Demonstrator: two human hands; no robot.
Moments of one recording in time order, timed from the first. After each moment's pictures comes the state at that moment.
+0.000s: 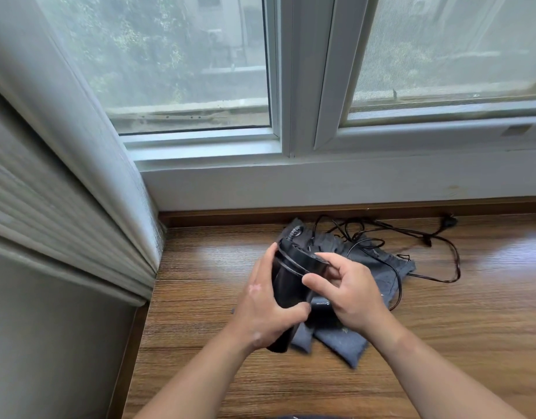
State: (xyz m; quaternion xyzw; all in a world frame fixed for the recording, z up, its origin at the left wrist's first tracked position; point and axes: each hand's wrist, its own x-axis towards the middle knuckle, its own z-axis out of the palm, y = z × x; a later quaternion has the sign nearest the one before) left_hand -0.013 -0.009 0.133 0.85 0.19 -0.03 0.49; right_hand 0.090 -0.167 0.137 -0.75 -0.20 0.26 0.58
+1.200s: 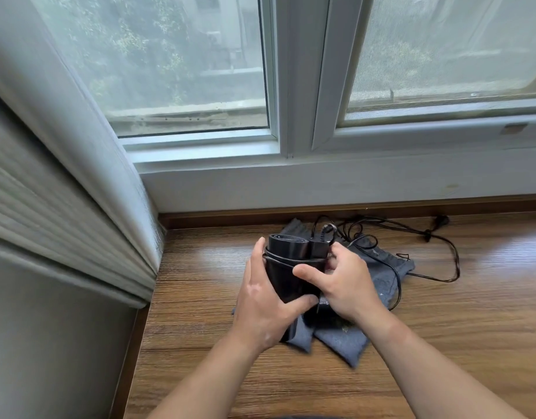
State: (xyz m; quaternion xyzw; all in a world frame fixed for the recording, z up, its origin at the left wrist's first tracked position) left_hand -0.012 -0.020 0.139 0.83 0.26 0.03 0.50; right_hand 0.096 -0.155 0.139 -0.77 -0.13 0.24 0.57
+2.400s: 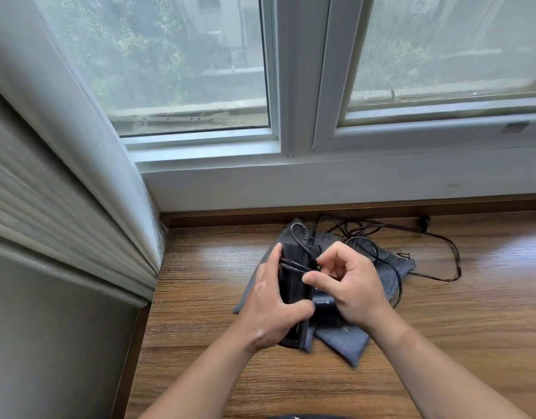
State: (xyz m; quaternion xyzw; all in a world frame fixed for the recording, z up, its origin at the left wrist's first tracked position) left_hand -0.012 -0.019 0.152 0.81 0.22 -0.08 0.54; right_hand 0.095 -0.168 0.137 -0.75 -0.22 0.16 0.60
